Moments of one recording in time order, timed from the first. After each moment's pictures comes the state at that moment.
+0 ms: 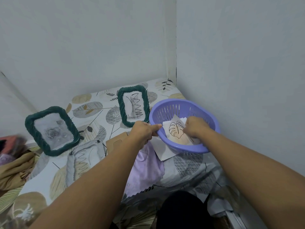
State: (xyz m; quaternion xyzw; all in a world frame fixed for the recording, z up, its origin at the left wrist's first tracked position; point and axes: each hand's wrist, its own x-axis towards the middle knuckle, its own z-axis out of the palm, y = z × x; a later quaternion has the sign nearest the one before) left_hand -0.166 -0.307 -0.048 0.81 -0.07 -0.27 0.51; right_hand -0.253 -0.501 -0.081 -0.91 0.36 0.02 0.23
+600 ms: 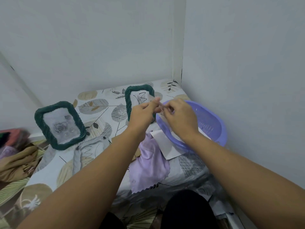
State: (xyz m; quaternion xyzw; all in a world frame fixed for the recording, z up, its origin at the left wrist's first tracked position) left_hand -0.178 -0.287 0.005 0.72 -0.15 -0.15 0.66; right_hand -0.242 -0.413 -0.030 -0.89 0.17 -0.36 0.25
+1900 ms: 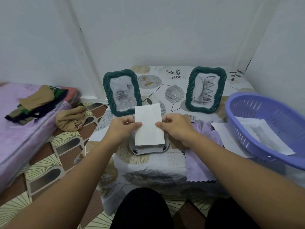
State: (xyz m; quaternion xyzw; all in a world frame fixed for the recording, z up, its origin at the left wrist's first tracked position) left_hand -0.105 -0.019 -0.088 0.81 0.01 -0.10 0.57; right_hand -0.144 -0.233 -0.093 -0.83 0.10 0.01 0.55
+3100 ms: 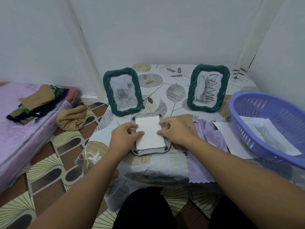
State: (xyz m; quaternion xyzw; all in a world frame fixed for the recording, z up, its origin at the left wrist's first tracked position) left_hand -0.107 -0.016 -0.130 0.90 -0.04 0.01 0.44; right_hand -0.125 -0.237 -0.125 -0.94 0.08 0.02 0.34
